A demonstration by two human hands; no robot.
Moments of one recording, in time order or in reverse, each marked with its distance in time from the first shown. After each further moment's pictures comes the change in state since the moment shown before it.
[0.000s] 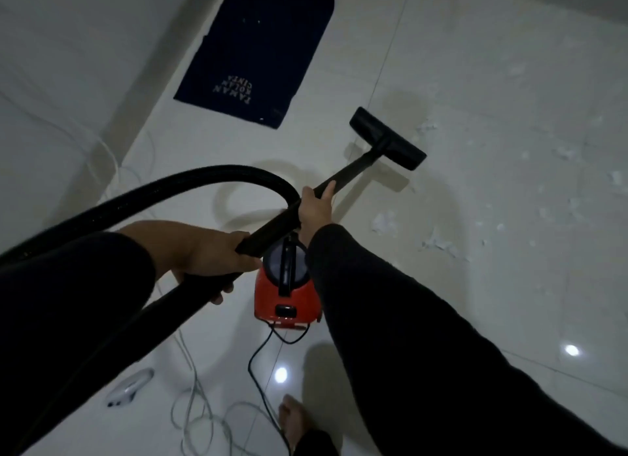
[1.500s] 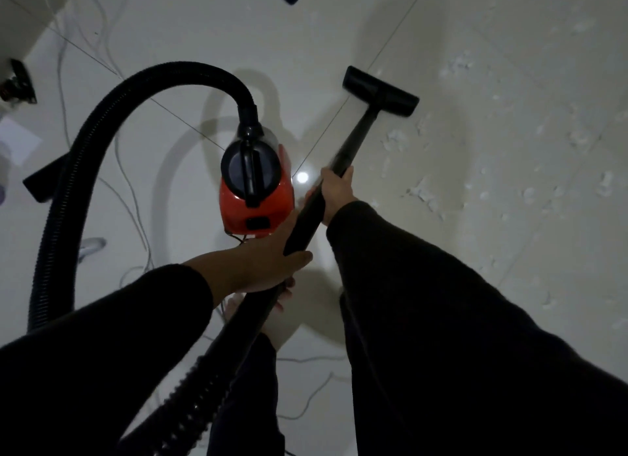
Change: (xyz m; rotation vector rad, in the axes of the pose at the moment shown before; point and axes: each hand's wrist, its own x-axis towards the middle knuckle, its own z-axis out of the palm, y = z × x) left_hand 0.044 -0.003 0.159 -0.549 -0.096 0.308; right_hand 0.012 0.067 -0.106 -0.314 0.054 0.215
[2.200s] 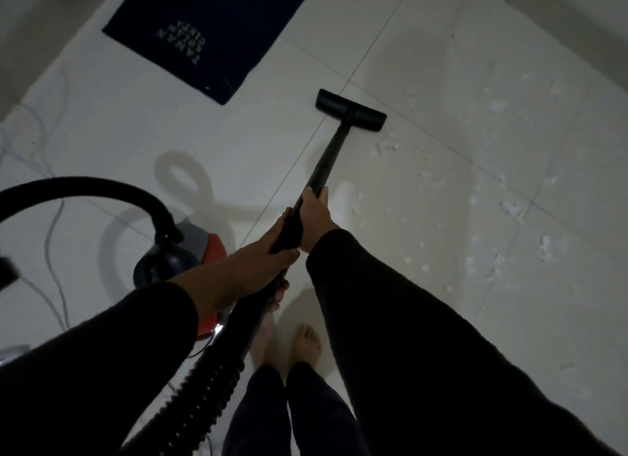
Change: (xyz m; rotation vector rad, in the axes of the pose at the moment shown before) left_hand 0.115 0.233 -0.003 -0.261 0.108 0.078; right_hand 0.061 -0.223 -0.078 0.133 -0.127 -0.048
